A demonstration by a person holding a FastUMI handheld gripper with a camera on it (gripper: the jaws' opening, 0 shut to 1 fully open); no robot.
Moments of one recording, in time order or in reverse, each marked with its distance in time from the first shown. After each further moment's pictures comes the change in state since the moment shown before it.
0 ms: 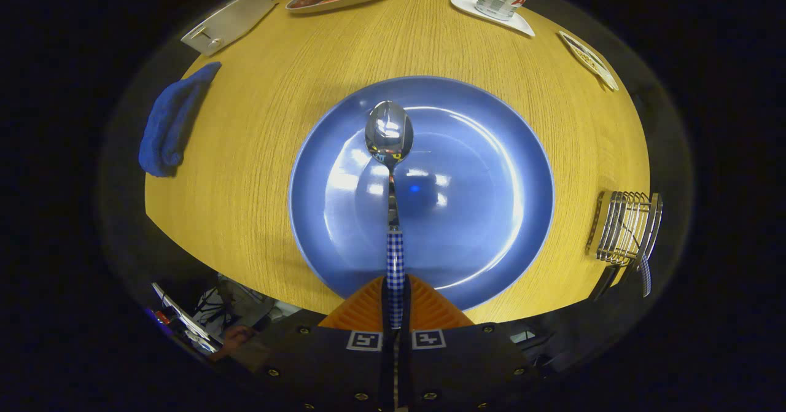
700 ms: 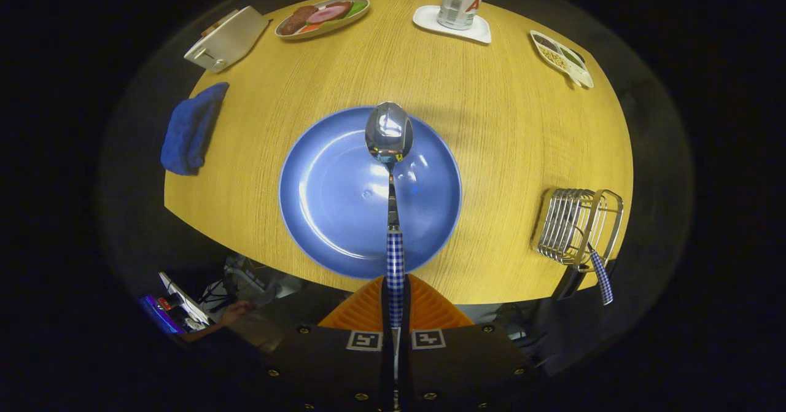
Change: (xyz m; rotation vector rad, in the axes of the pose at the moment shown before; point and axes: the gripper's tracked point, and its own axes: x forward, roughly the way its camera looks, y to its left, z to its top) arm -0.076 -0.071 -0.014 -0.001 -0.015 0.029
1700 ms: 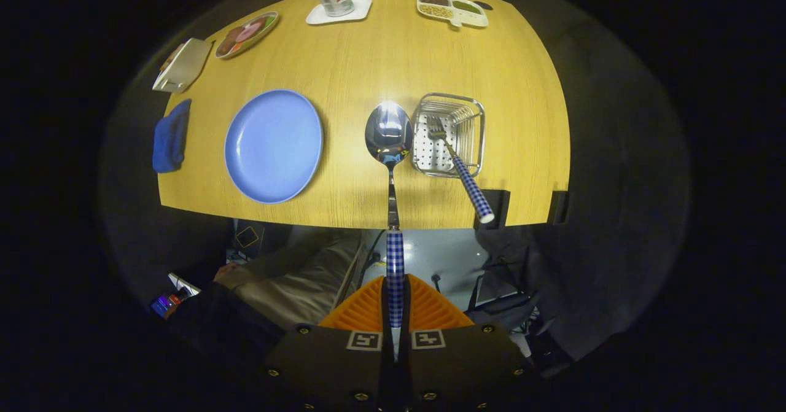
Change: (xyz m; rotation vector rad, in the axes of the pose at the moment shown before) arm -0.084 -0.145 -0.091 0.189 0.158 -0.044
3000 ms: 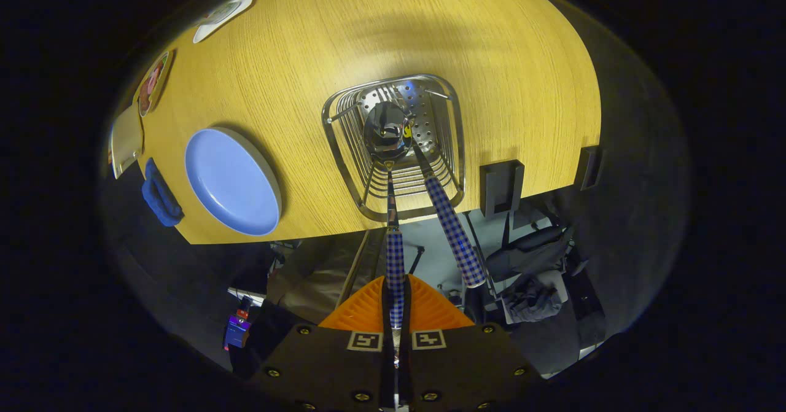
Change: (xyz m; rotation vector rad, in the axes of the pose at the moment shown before) arm 0.026 -0.015 0.053 0.193 0.447 0.124
